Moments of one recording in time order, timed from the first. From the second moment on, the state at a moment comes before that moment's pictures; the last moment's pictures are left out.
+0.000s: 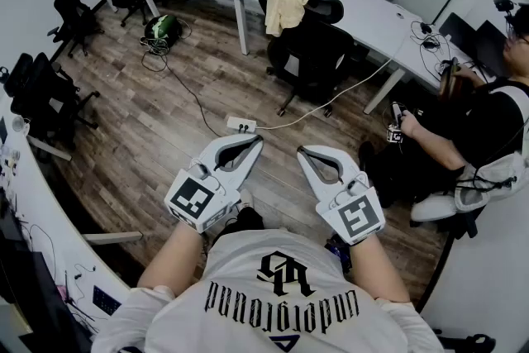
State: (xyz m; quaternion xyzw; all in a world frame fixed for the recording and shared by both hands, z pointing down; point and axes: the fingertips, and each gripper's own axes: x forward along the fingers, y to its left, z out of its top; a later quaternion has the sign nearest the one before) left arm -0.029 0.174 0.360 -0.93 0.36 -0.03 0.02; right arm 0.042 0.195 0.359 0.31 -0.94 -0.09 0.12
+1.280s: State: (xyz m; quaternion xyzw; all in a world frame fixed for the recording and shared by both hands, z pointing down) left arm -0.138 -0.034 0.358 -0.95 0.30 -0.03 0.02; right arm -0.080 -0.009 0.357 0.35 -0.92 -0.09 0.13
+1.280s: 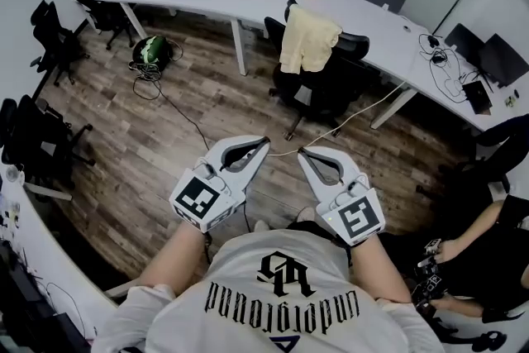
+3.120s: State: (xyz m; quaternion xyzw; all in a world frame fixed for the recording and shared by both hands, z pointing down) left arm -0.025 -0.355 0.413 -0.94 0.33 -0.12 -0.02; right arm 0.065 -0.350 0.374 0.31 -0.92 -0.08 0.20
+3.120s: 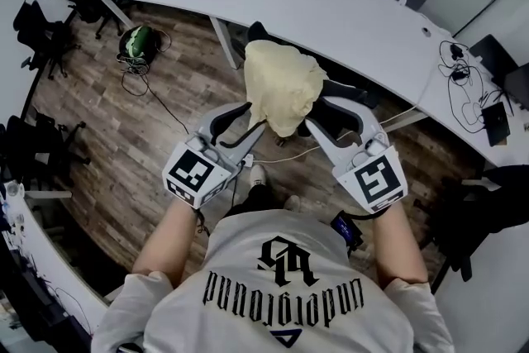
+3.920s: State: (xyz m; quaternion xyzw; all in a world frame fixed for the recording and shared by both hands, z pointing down) left arm -0.001 -0.424 0.479 -0.94 0.28 -0.18 -0.08; right arm 0.051 -0.417 0.423 0.32 -0.89 -0.06 0.31
